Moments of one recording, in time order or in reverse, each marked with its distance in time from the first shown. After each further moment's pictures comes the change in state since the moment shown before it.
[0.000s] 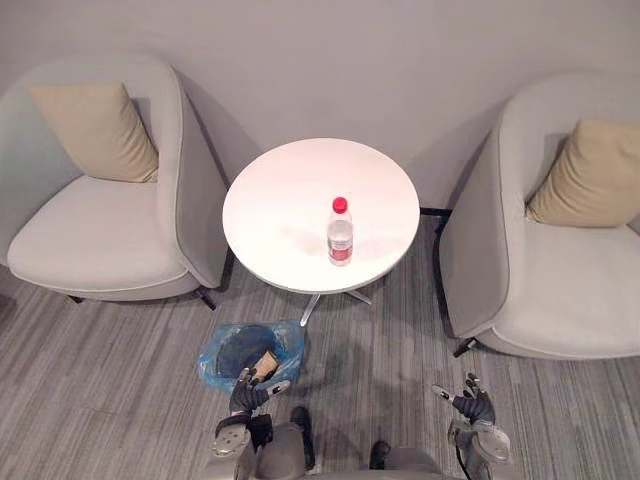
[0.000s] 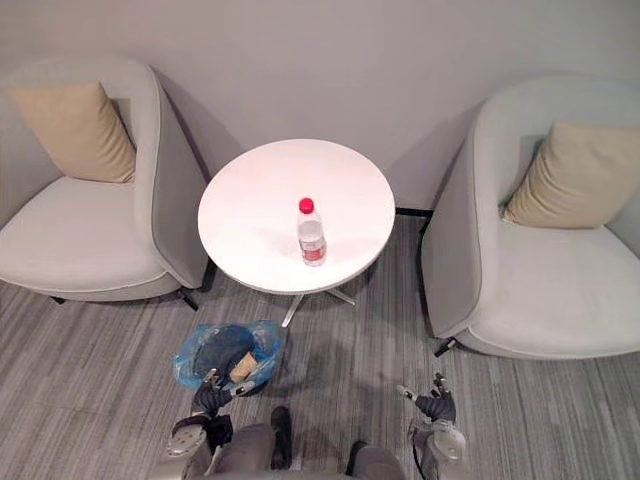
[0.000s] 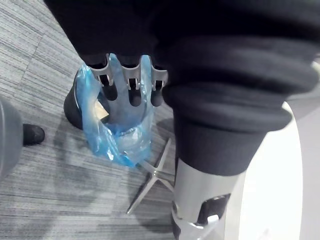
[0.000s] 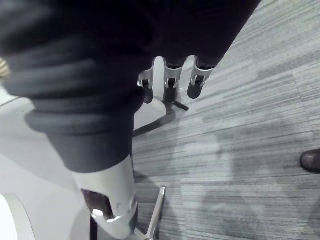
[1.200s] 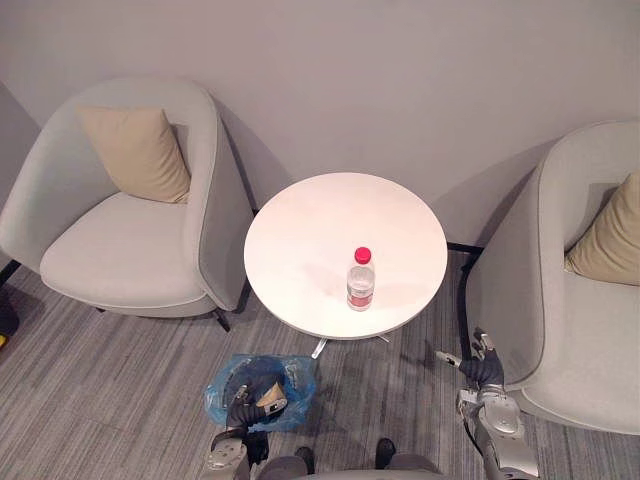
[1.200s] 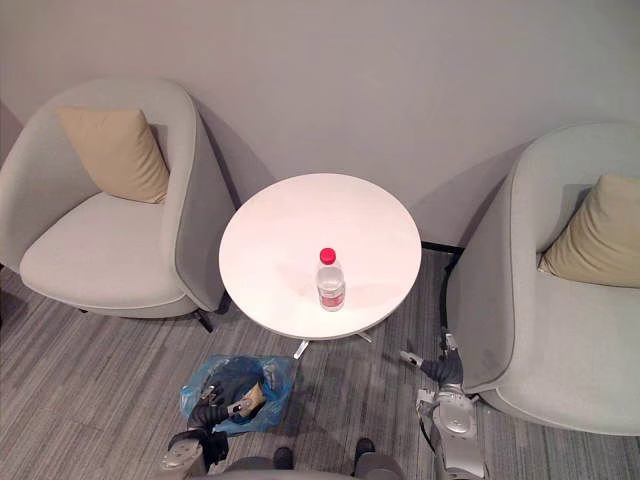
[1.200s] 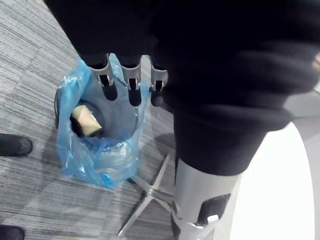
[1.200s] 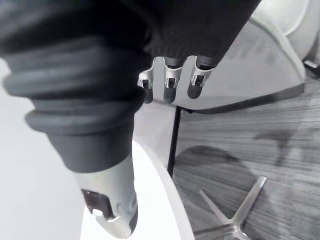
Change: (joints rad) left arm 0.030 0.024 -0.019 0.070 0.013 0.002 -0.001; right arm 0.005 -0.057 0.045 -0.288 -0.127 -0.037 0.003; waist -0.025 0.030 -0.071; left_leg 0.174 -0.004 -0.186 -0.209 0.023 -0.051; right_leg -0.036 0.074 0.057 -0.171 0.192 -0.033
